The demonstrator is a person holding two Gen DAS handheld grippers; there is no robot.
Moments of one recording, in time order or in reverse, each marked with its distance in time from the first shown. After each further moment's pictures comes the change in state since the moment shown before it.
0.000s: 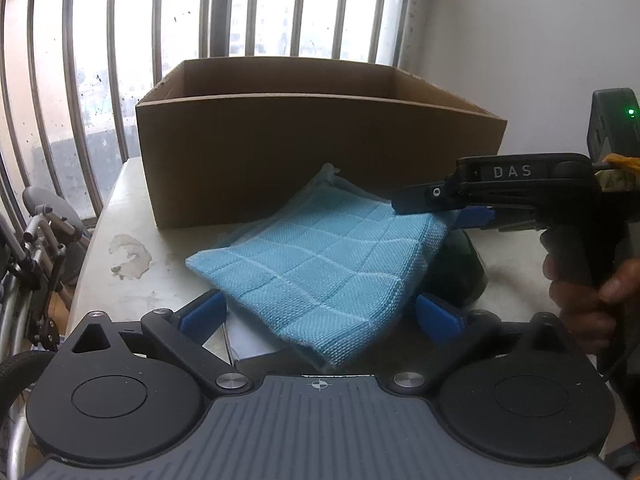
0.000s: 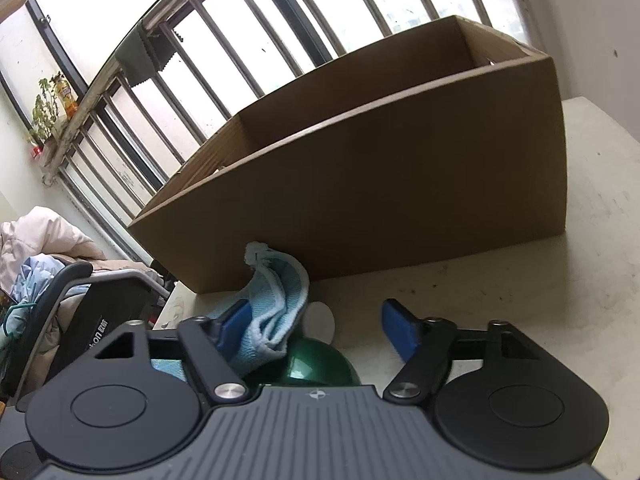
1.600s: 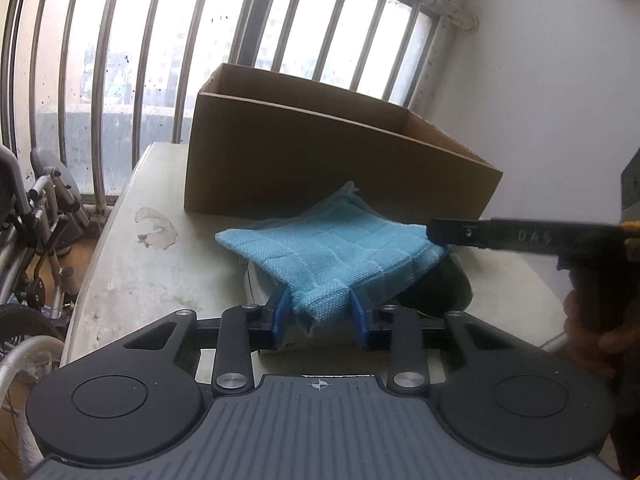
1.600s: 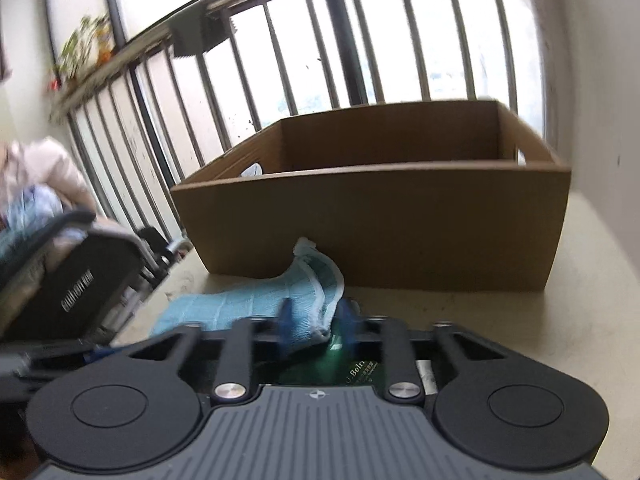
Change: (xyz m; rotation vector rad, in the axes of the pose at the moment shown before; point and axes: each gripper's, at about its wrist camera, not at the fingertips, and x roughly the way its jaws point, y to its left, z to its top) left arm -0.032 0.035 -0.020 -0.114 -0.080 -0.132; right arm -0.035 0.069 -0.025 -0.302 -0.081 -0.123
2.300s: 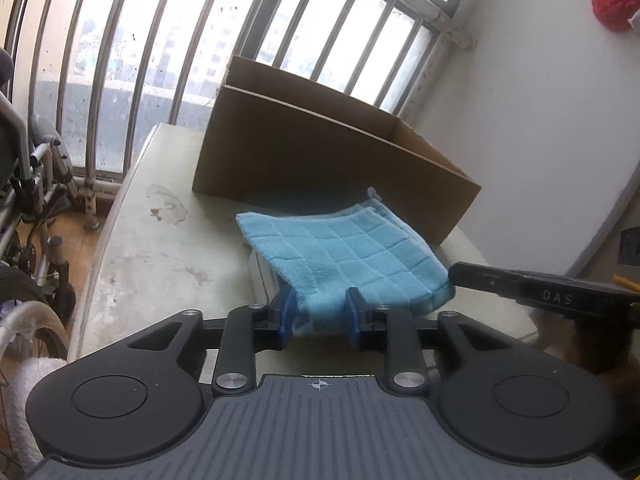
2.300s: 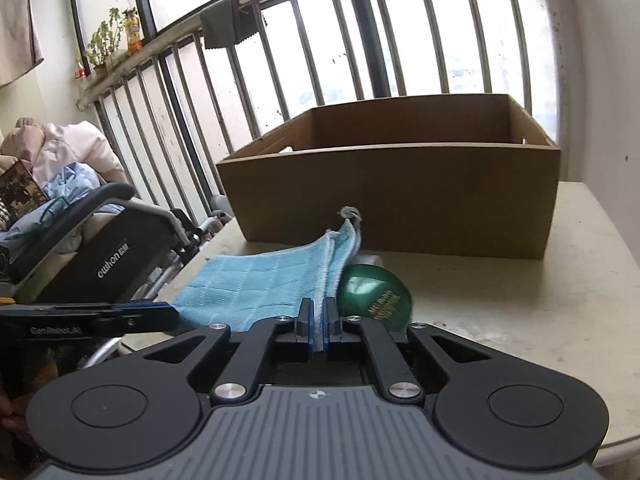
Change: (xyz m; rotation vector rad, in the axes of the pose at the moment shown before) left arm -0.030 0.027 -0.005 -0.094 0.016 -0.094; right arm -0.045 0.001 -0.022 0.001 0.031 0.075
